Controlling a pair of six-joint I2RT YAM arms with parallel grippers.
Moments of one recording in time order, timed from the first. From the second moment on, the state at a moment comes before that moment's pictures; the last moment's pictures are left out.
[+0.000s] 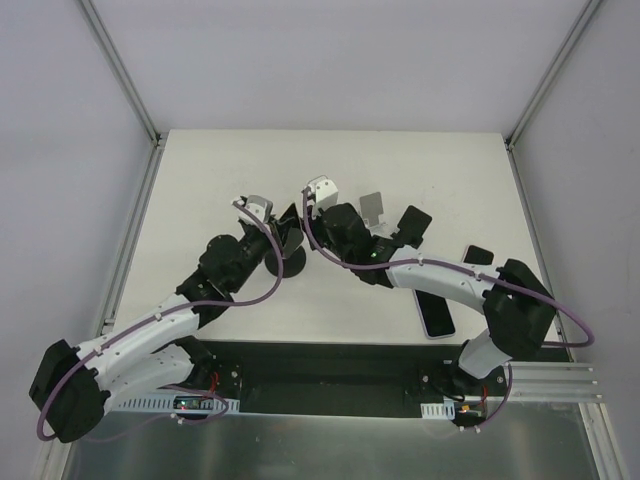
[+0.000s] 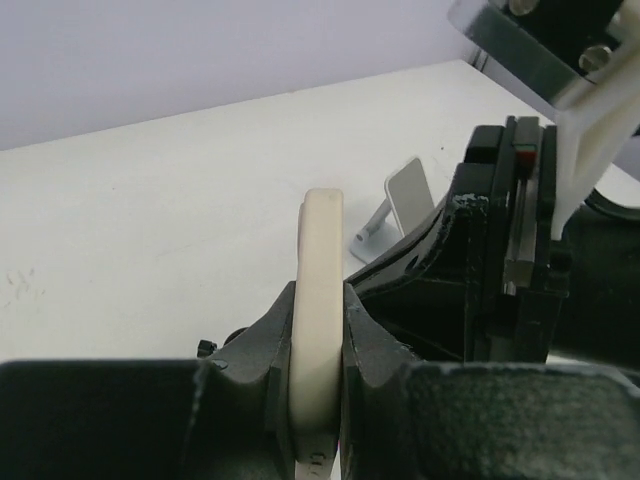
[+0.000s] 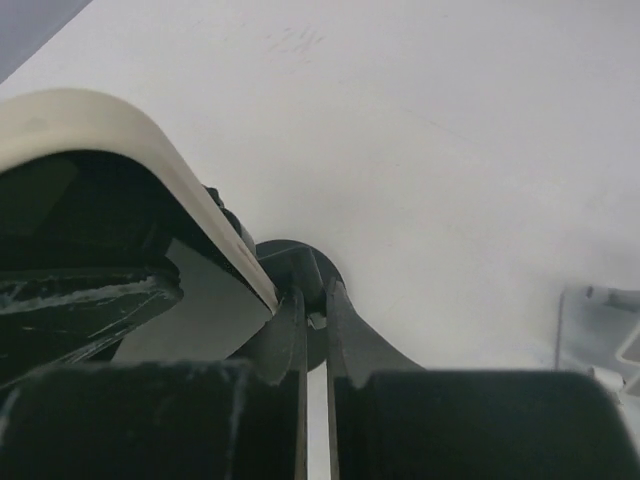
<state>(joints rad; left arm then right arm) -0.69 0.89 0.51 0.34 -0.22 -0.08 0.97 1.57 1.07 0.14 0.23 0.18</state>
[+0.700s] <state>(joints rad) -0.69 1.07 0.50 0.62 -0.47 -0.03 1.22 1.39 0.94 0.34 0.78 0.20</state>
